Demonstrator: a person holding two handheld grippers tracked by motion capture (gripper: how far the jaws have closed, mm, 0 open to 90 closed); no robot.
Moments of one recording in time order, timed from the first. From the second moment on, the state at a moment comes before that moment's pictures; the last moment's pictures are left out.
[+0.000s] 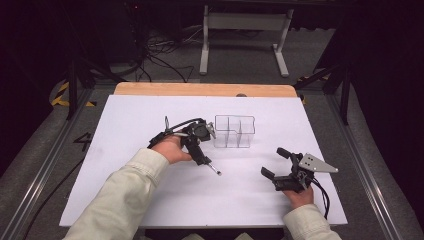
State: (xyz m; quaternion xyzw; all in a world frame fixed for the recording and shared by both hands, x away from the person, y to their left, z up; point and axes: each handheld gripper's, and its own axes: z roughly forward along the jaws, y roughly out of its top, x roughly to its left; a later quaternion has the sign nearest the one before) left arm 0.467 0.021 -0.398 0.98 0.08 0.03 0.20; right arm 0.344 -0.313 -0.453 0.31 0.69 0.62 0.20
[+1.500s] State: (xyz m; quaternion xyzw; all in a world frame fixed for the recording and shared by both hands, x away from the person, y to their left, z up) left arm 0.464 0.013 -0.429 0.99 0.05 0.01 0.14; right arm 0.344 -0.314 -0.453 0.31 0.69 0.62 0.21
